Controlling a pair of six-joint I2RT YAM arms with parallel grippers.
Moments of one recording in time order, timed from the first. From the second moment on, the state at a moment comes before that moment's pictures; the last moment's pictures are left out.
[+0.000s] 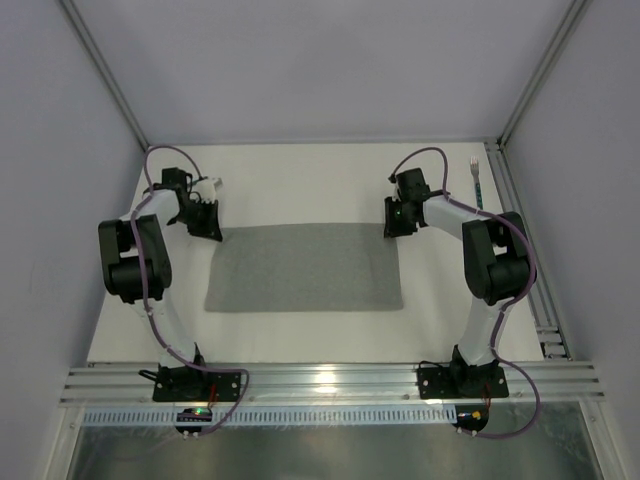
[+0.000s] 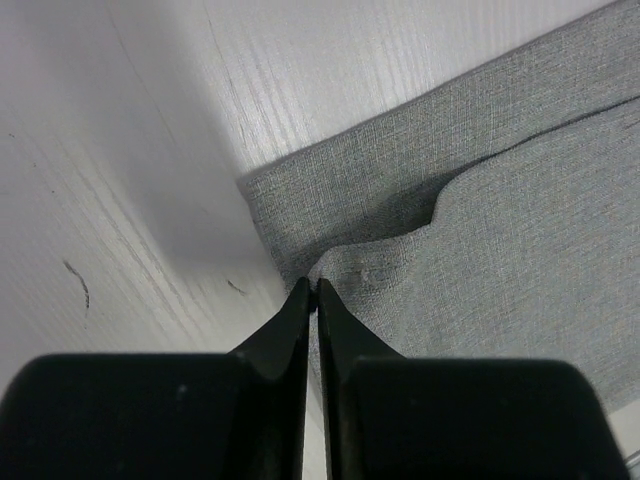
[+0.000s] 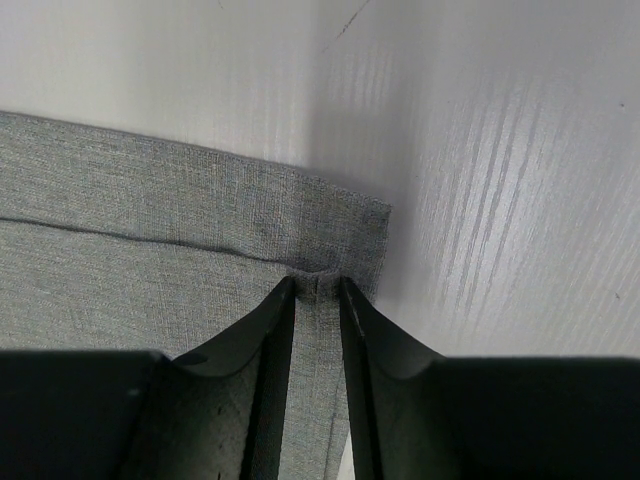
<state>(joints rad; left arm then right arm) 0.14 1.95 1.33 -0.65 0.46 0.31 0.25 1.90 1.22 -0.37 -0.10 0.21</state>
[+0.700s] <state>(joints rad) 0.14 1.93 1.33 -0.64 0.44 0.31 0.28 1.88 1.23 -0.39 -0.05 0.18</state>
